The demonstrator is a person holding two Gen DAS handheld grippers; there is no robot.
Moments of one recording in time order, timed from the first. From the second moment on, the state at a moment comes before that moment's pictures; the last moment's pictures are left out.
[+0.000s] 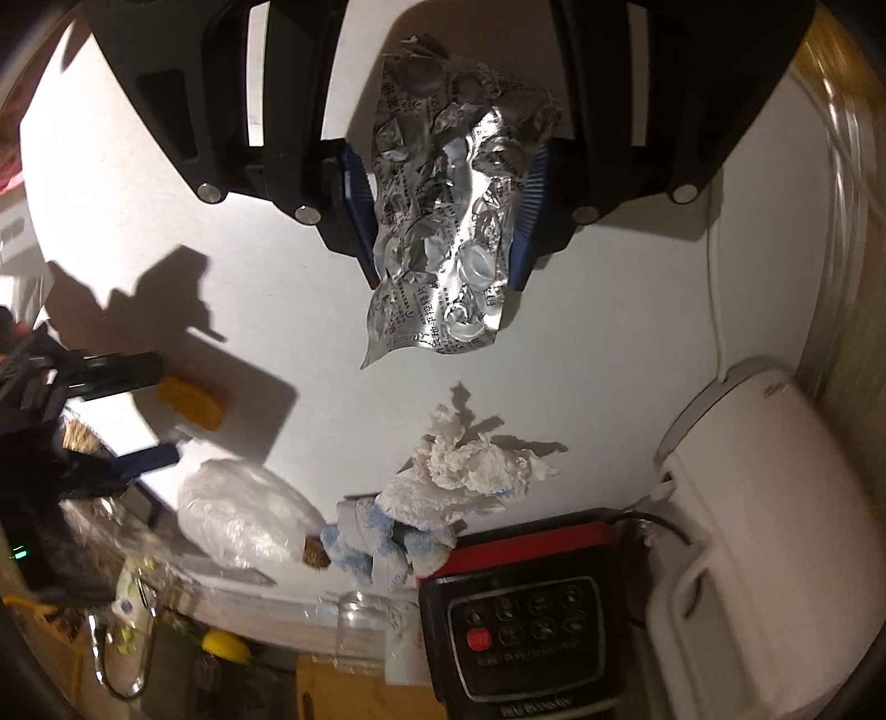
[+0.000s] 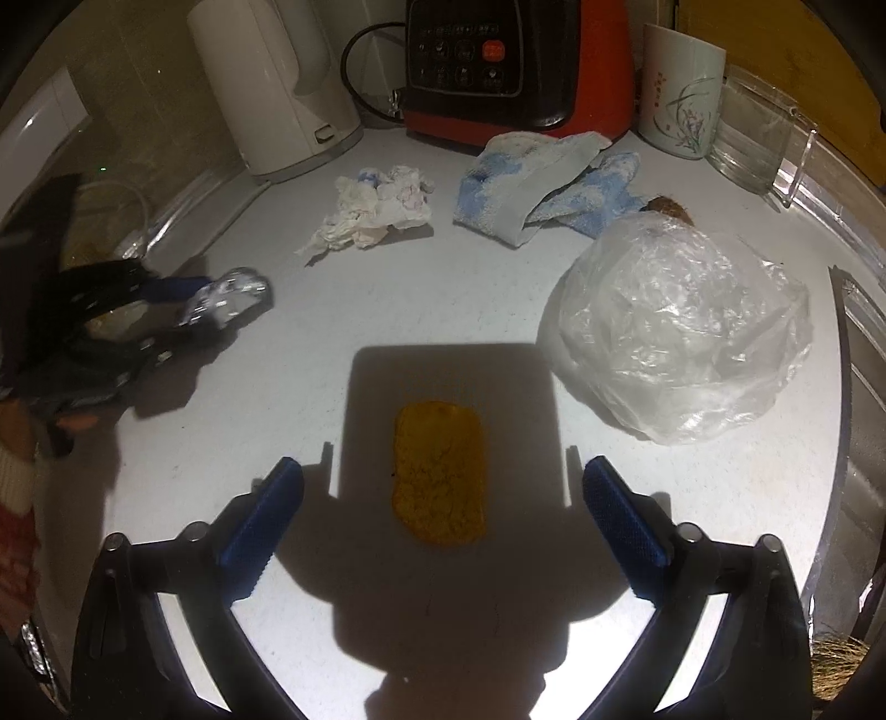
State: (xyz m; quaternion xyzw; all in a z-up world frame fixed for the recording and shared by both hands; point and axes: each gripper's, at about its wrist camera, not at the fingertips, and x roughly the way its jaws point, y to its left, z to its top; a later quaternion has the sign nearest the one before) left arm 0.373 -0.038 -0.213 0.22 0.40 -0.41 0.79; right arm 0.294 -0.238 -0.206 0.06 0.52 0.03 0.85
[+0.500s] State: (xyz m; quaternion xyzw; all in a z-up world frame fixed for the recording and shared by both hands) left arm 0.284 -0.022 -0.161 0.15 0.37 -0.35 0.85; right arm 0.278 -0.228 -0.195 0.03 0.51 0.03 0.86
